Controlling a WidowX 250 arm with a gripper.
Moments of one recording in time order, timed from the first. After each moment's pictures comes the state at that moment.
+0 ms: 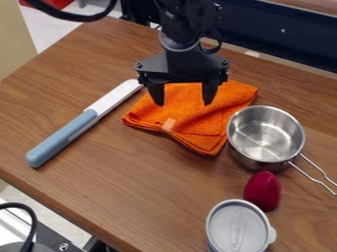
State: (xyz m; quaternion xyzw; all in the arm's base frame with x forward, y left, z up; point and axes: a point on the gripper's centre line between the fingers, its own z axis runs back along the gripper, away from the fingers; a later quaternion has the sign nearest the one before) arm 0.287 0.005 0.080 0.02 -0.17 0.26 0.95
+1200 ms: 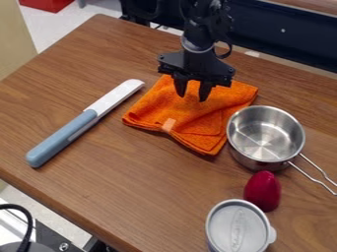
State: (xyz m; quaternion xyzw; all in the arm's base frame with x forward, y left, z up) arm 0.347 0.023 0.033 0.07 -0.15 0.14 0.98
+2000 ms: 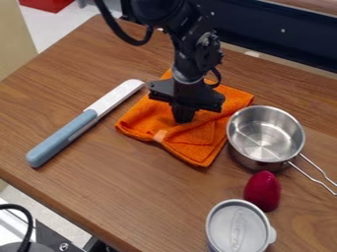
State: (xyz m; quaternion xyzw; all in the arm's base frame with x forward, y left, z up) arm 0.310 0.018 0.004 0.07 -0.13 0.17 0.97
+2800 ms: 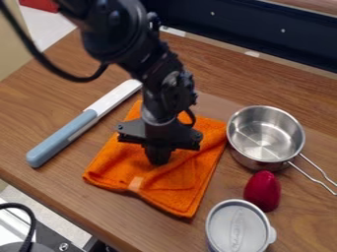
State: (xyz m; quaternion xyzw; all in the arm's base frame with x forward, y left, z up) arm 0.233 0.008 0.003 0.06 -0.11 0.21 0.97
